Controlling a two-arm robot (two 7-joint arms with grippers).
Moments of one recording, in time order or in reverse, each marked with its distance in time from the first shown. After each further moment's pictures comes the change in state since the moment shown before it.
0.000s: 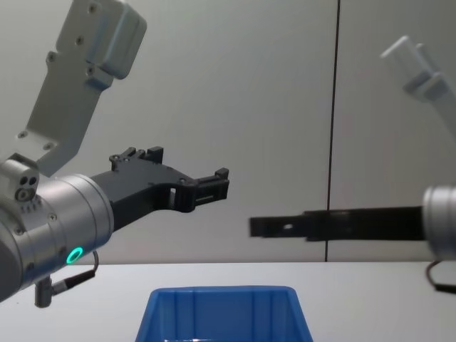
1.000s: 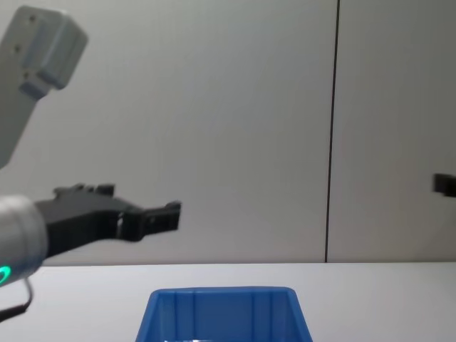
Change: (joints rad) left arm 0.096 0.104 -0.051 -0.128 -0.149 0.166 0.047; right arm -0.202 0.187 0.175 -0.159 0.108 -0.231 -0.328
